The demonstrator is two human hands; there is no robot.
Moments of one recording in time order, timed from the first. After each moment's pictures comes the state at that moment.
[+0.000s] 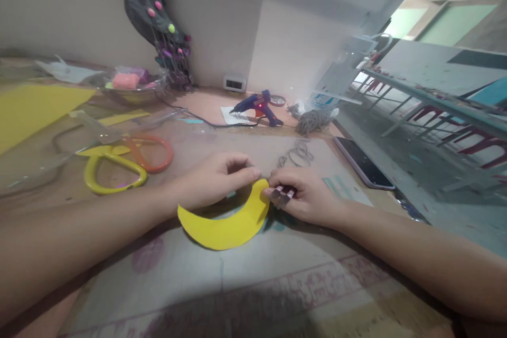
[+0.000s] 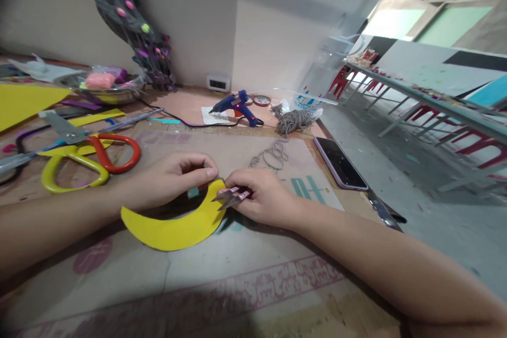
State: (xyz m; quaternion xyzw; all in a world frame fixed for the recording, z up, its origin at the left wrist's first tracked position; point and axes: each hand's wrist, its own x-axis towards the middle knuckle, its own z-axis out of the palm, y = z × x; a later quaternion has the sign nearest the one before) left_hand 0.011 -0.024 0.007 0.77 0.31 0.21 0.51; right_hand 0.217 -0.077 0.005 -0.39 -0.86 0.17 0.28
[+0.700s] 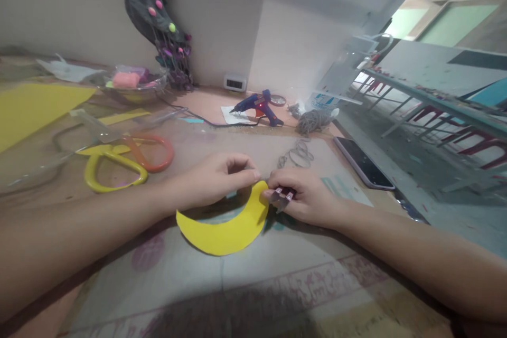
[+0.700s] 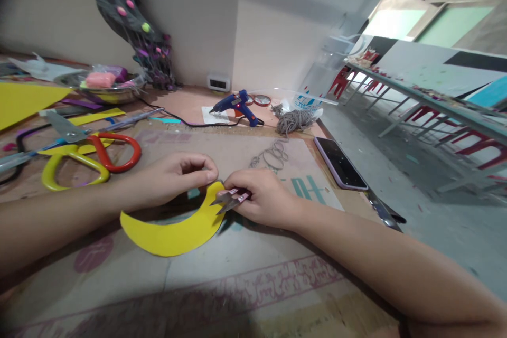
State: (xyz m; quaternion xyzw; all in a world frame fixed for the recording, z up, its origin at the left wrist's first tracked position) left_hand 0.010 -0.023 0.006 0.77 0.30 0.20 0.53; right_hand 0.218 -0.077 0.005 -0.37 -0.87 0.16 0.27
